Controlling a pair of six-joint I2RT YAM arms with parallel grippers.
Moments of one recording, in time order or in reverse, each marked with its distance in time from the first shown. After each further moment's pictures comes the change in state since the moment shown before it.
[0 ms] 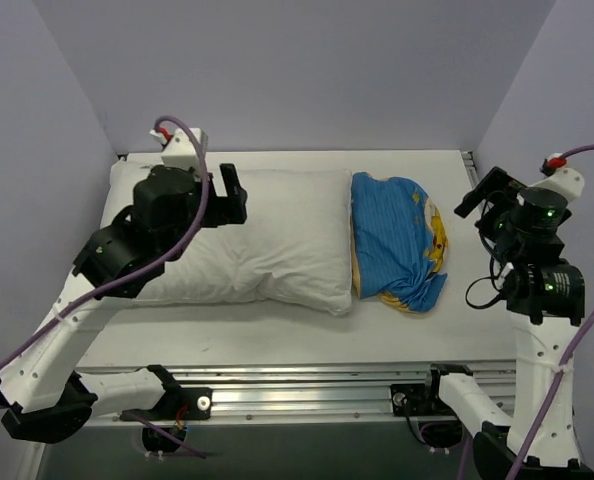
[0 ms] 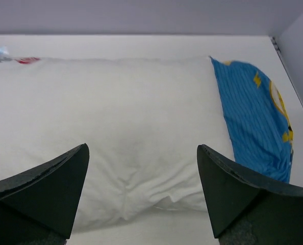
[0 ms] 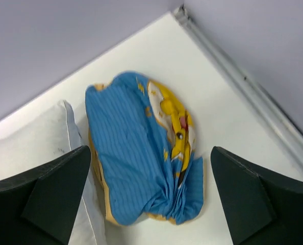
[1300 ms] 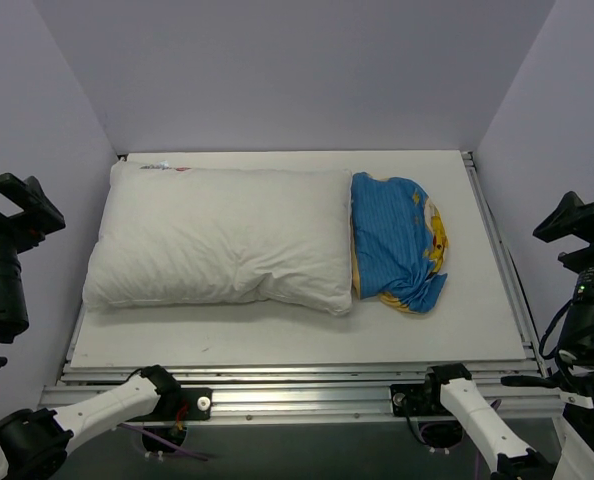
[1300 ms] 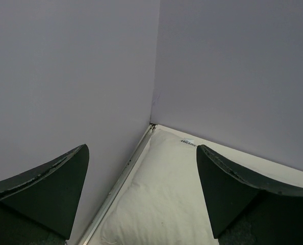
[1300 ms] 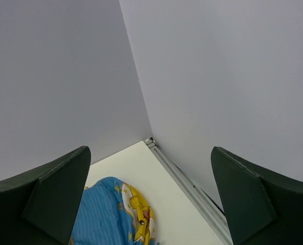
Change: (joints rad) left arm 0.058 -0.277 0.381 0.010 -0.639 0.578; right arm 0.206 -0.198 0.382 0.085 0.416 -0.388
